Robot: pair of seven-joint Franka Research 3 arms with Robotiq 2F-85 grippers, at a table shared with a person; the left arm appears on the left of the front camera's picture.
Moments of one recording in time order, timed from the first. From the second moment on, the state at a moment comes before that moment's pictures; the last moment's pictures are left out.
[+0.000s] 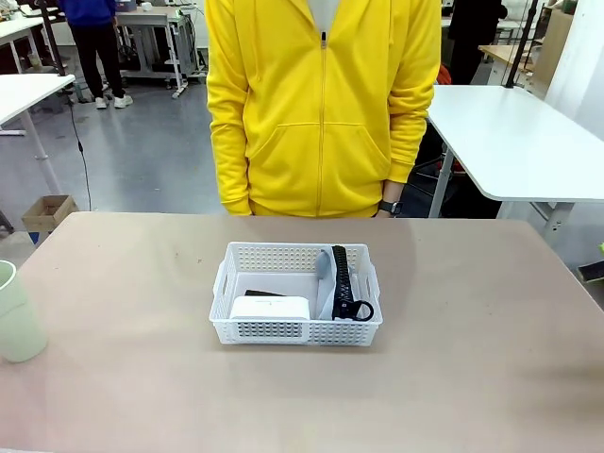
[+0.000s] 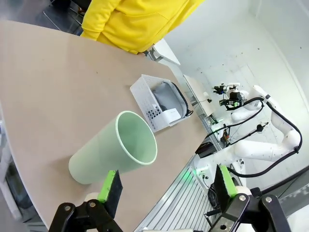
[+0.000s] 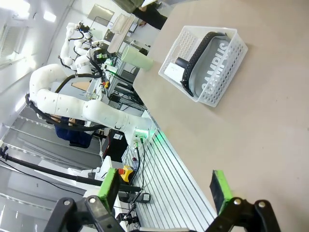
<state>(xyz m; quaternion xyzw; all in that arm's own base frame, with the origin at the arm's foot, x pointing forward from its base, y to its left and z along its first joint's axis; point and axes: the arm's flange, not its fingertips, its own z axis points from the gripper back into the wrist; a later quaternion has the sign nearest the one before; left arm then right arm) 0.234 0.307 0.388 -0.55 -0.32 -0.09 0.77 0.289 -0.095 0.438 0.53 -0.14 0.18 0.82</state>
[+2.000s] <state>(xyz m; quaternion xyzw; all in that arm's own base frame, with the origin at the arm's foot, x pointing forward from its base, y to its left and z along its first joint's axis) 0.243 0.327 0.341 -0.47 -0.41 -0.49 0.61 0.289 -0.095 0.437 0.53 -0.14 0.18 0.82</state>
